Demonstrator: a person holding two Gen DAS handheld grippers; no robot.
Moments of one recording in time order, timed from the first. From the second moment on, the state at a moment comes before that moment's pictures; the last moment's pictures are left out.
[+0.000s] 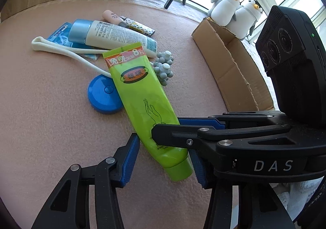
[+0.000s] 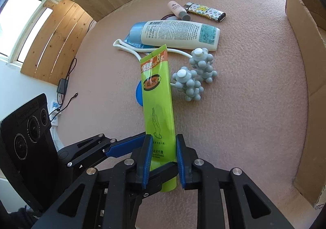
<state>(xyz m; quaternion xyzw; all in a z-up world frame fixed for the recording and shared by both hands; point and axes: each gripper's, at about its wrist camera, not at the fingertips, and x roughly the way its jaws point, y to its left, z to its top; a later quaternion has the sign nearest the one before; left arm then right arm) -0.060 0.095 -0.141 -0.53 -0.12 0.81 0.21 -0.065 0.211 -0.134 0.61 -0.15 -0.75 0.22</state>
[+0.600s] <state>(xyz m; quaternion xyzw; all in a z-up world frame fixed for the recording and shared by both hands) -0.114 0.217 -0.072 -0.48 -0.07 0.83 0.29 -0.059 0.322 -0.053 0.54 -0.17 -0.81 0.14</state>
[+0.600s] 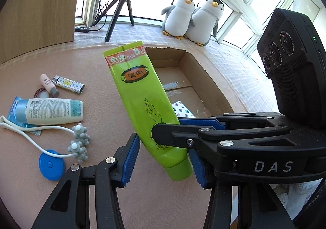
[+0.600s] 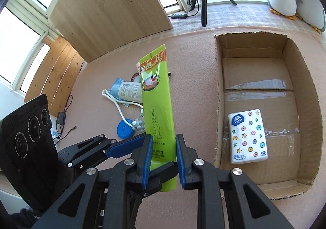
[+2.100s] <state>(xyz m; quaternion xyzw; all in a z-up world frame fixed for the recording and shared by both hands) -0.101 0.063 -0.072 -0.49 -0.09 0.85 0.14 -0.105 0.270 -0.062 0.56 -0.07 -0.81 0.15</state>
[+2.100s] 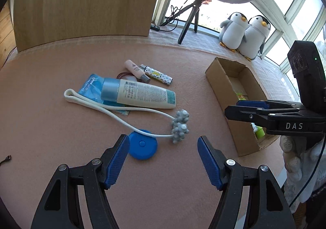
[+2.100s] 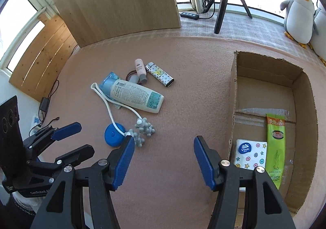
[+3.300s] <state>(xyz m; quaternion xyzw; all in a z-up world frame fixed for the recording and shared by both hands) -0.091 -0.040 -0.109 -0.52 -0.16 0.83 0.09 -0.131 0.174 -0.139 0.64 0.01 -0.75 0.15</state>
